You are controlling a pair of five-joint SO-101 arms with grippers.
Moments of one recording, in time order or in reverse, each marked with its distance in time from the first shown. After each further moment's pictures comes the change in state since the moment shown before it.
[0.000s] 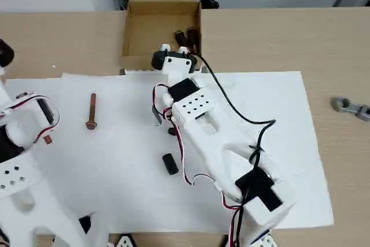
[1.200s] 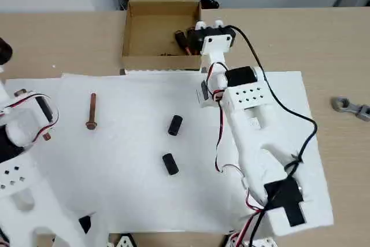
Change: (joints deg) left arm 0.0 0.0 0.0 -1.8 0.0; right arm 18.0 -9.5 3.3 -4.0 26.5
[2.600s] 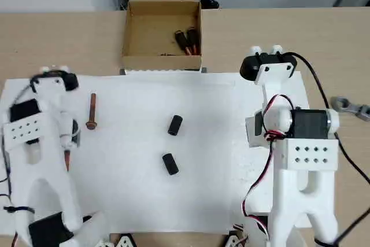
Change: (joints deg) left arm 1.5 19.0 16.1 -4.8 -21.2; right arm 16.4 -34.3 11.3 27.6 13.5
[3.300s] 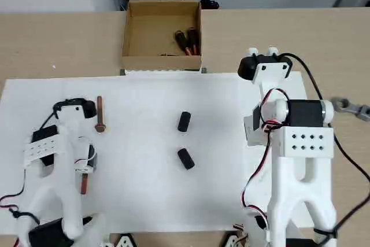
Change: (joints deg) left arm 0.4 -0.7 26.4 -16.8 -3.6; right arm -0.1 4.3 0.0 0.9 0.4
